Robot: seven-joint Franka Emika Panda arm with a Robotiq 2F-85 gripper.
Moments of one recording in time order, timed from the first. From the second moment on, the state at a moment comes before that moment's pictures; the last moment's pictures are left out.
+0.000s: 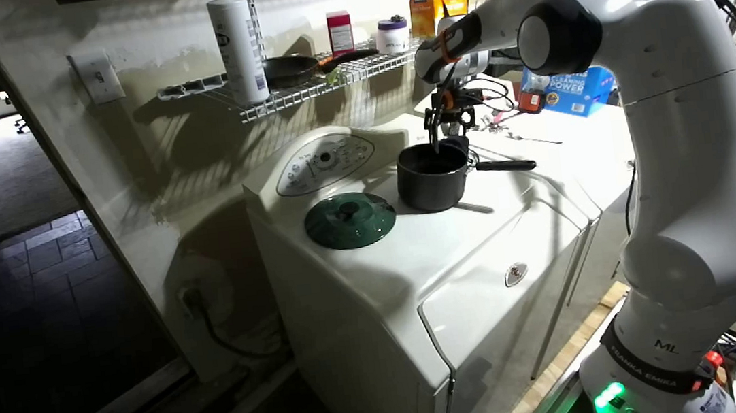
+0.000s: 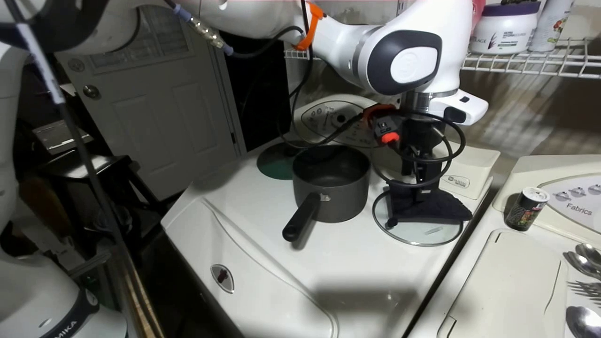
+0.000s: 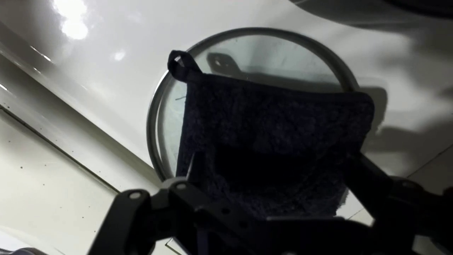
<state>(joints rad) -0.24 0.59 -0.23 -1.47 0.08 2.10 0.33</state>
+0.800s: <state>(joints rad) -0.25 0.71 -0.24 -1.35 0.07 2.06 0.33</state>
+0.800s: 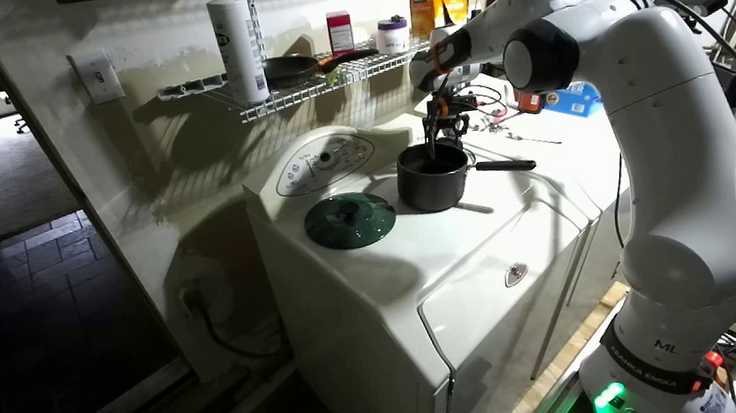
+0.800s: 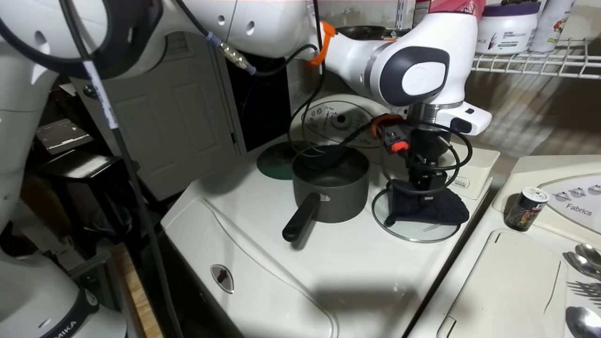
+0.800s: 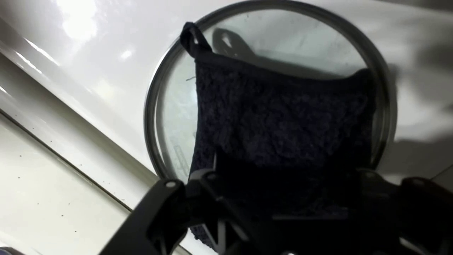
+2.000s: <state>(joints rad) -0.25 0.70 -0.24 -1.33 0.07 2.05 0.33</state>
